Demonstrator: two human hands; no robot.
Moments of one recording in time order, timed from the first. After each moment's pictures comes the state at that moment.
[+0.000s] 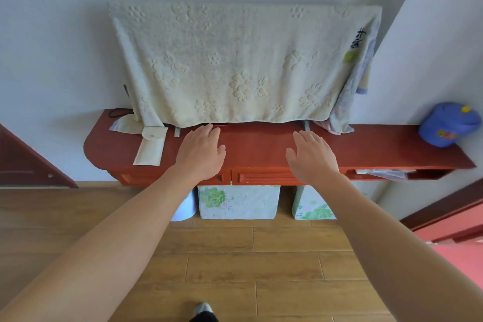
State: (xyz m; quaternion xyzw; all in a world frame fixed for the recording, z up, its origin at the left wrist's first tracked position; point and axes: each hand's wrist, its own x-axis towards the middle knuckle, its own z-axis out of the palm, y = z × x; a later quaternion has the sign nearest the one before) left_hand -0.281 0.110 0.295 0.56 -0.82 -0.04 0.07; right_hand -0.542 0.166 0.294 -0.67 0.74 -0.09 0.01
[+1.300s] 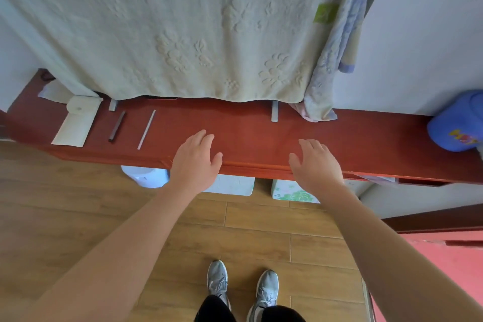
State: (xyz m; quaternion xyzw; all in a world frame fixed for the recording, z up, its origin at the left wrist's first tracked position) left_hand -0.500 0.076 0.179 0.64 -0.75 -0.11 0.08; right_hand -0.772 0.104 0.192 -0.65 0.74 -0.08 0.15
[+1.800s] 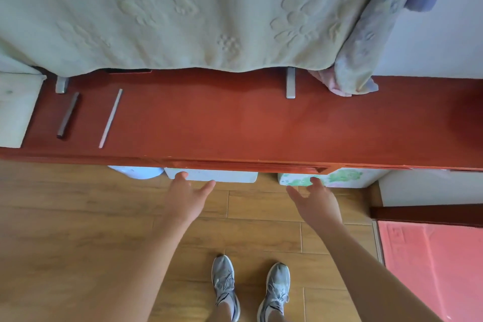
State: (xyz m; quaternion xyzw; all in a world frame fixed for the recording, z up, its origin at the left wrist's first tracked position) left_hand -0.470 0.071 -0.001 0.79 -0.49 -0.35 0.07; right_hand -0.754 0.115 -0.003 -0.44 0.83 -0.05 0.34
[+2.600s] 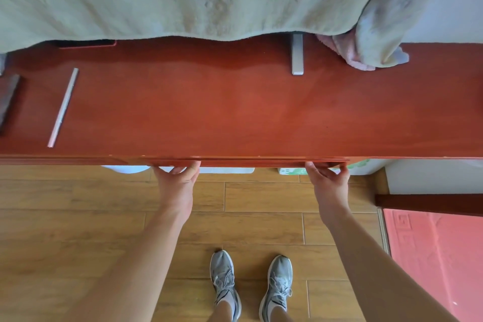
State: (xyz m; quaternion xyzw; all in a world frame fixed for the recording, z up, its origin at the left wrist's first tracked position) left_hand -0.473 0.033 -0.105 0.63 -0.17 -0.57 0.50; right_hand -0.769 0.085 -0.087 -0.10 0.74 -0.48 0.46
